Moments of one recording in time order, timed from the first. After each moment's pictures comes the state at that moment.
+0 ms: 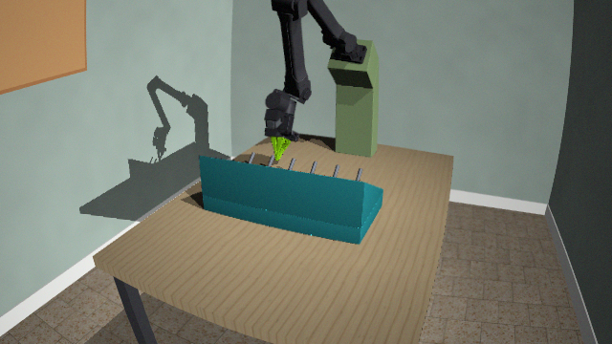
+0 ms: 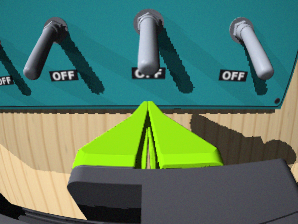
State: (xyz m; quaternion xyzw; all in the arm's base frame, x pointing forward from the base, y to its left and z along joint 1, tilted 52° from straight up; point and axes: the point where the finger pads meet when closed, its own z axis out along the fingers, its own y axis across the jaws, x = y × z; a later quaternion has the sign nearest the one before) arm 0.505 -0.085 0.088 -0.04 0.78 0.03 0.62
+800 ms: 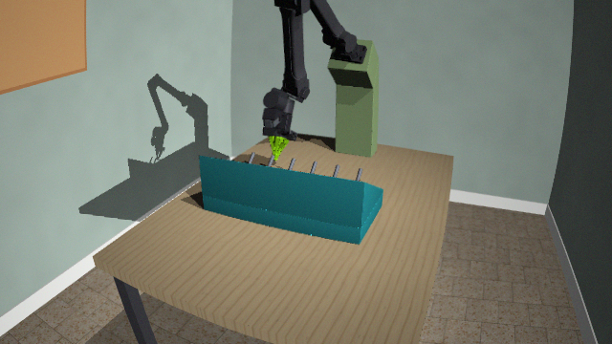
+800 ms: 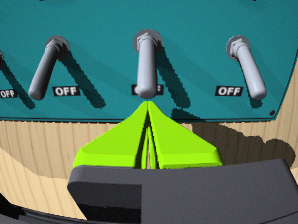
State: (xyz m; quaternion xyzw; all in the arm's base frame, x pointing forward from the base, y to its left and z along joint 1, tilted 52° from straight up) arm 0.509 -0.085 0.103 -0.04 0.78 0.03 0.62
